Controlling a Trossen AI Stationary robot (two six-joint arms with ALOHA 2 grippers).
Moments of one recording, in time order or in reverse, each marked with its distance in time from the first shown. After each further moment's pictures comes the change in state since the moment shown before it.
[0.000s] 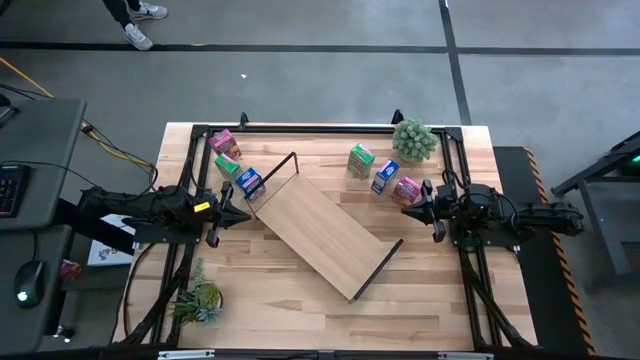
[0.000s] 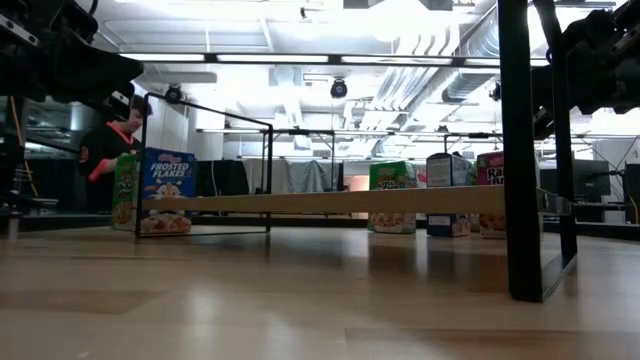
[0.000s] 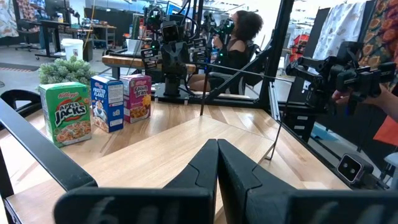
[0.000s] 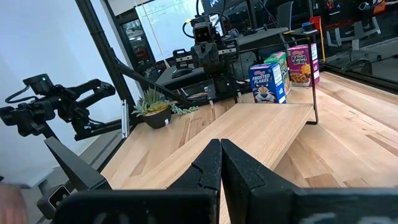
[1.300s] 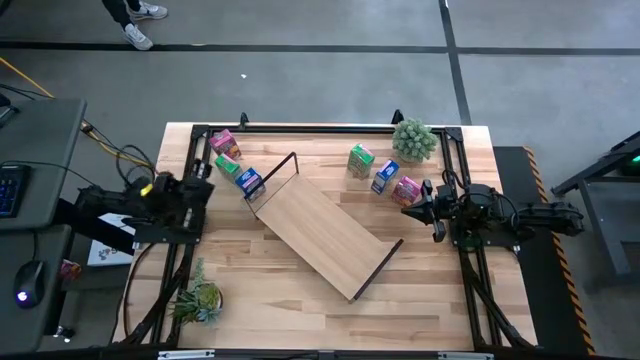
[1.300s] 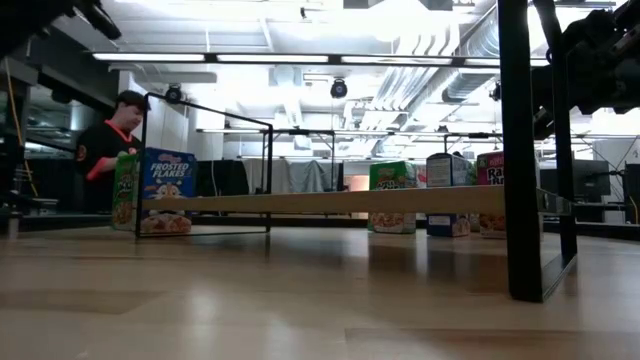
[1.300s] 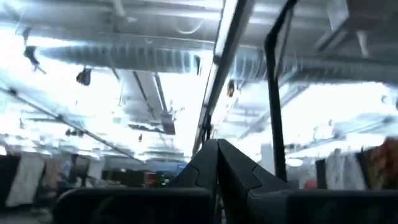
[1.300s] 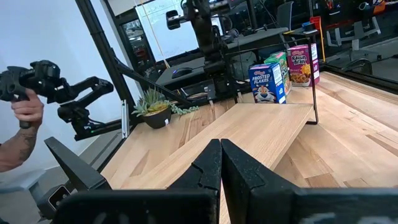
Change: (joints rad) left arm 0.003 0.058 0.016 0.741 -0.058 0.130; right arm 0.000 0.000 0.000 0.000 0.000 0.000
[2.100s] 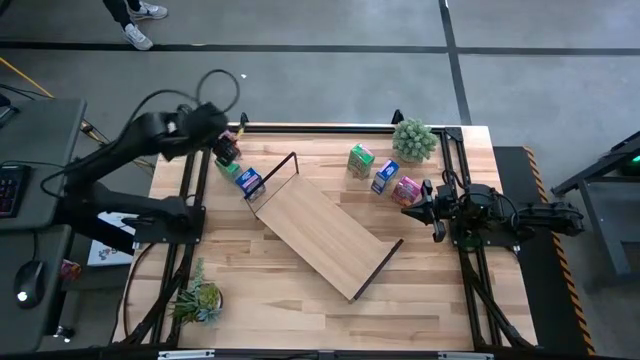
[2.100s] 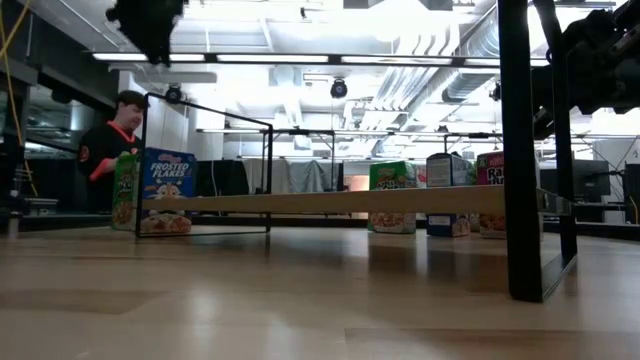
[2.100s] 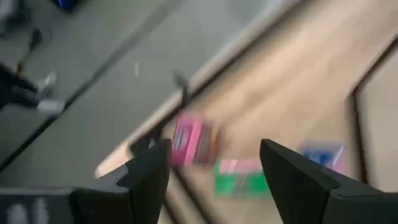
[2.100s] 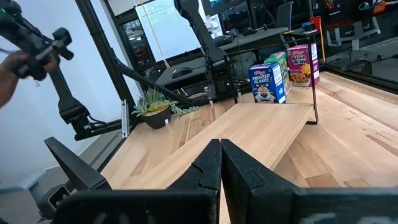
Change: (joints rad) left arm 0.584 1.051 1.342 -2.120 -0.476 -0.204; right arm 0.000 0.000 0.000 0.000 0.000 0.000
